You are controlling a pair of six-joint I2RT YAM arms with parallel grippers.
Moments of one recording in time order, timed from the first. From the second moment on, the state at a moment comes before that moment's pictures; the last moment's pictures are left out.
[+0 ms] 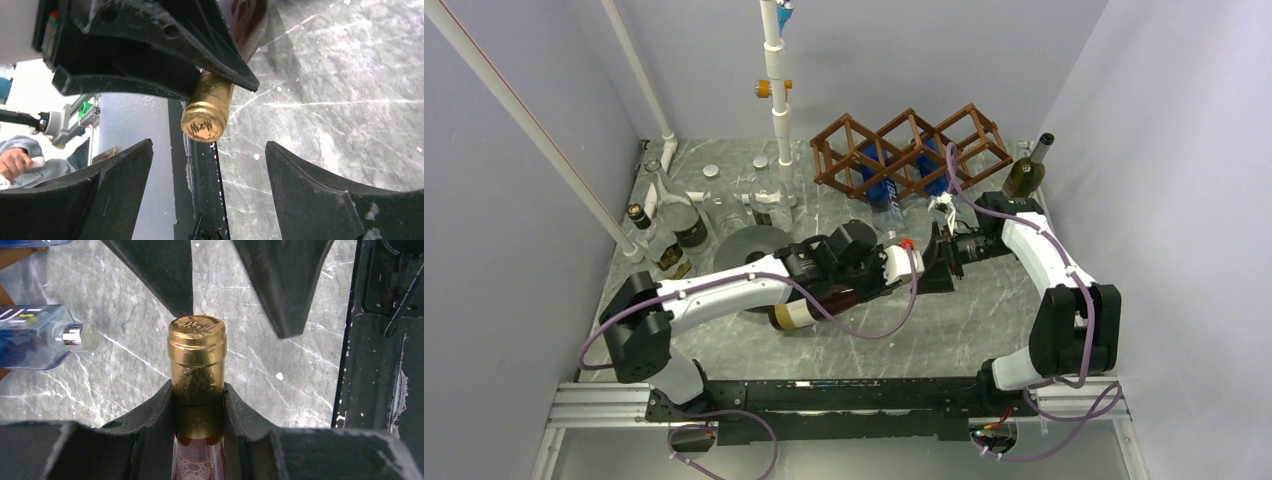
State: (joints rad) left arm -1.05 1.57 1.21 -0.27 0.21 0.32; right arm 0.06 1.46 1.08 -1.25 -1.25 -0.87
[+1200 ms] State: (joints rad) left arm -0.92 1.04 0.83 0.04 0.03 0.02; right arm 0.03 1.33 1.07 -1.16 -1.18 -0.83
